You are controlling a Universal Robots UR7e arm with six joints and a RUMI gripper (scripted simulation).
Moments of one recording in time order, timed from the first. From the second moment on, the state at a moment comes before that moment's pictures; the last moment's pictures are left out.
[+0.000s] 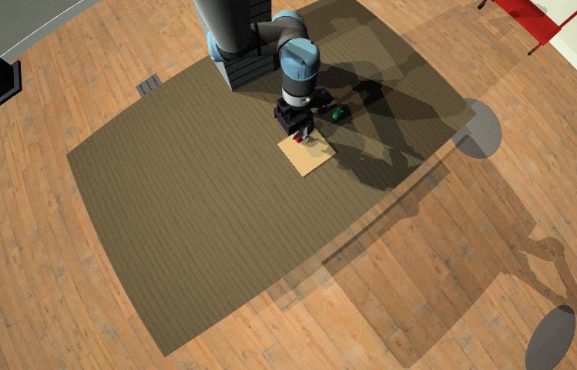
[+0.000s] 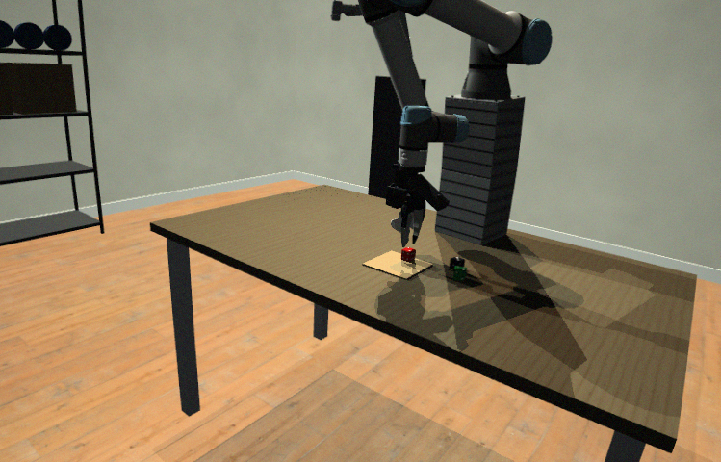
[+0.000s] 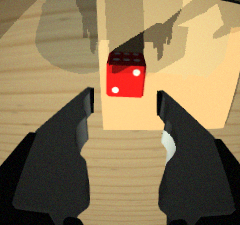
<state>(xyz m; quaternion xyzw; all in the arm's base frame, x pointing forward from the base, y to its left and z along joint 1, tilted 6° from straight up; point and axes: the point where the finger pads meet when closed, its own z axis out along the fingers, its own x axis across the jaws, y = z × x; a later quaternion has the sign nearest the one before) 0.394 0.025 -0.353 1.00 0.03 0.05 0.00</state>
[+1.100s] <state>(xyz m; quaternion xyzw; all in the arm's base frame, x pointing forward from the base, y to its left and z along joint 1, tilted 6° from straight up) 0.389 0.025 -0.302 1.00 0.03 0.05 0.00</state>
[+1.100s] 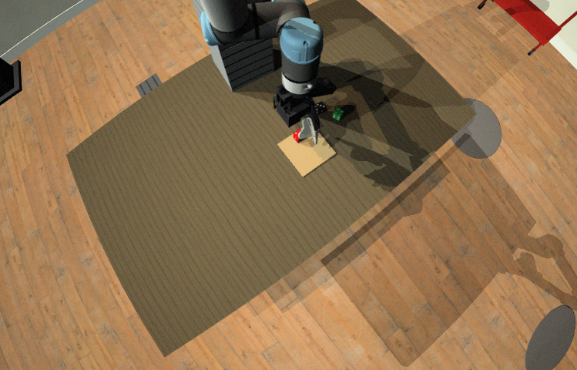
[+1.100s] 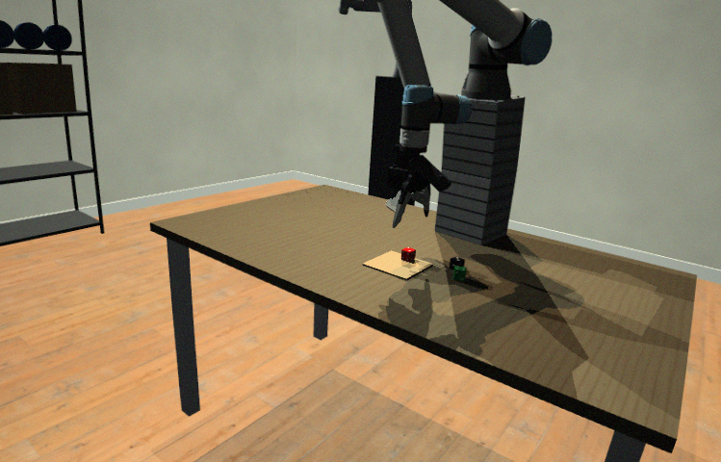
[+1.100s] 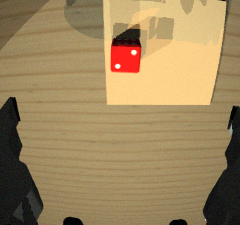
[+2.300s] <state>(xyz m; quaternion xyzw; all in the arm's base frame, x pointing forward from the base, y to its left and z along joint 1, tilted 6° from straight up) 0.386 0.047 -0.304 1.00 -0.09 0.05 -0.01</state>
